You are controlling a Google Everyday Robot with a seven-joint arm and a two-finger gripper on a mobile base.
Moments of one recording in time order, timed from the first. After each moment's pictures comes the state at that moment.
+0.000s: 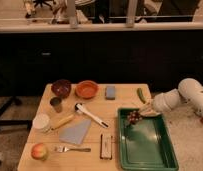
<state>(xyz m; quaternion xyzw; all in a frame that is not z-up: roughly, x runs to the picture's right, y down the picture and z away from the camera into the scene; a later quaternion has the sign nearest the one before) 0.236 0.125 0.754 -0.28 -0.31 0.16 0.89</state>
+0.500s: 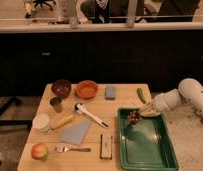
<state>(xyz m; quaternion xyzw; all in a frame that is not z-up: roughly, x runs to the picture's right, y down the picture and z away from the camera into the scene) 0.236 0.125 0.754 -0.28 -0.31 0.16 0.89</state>
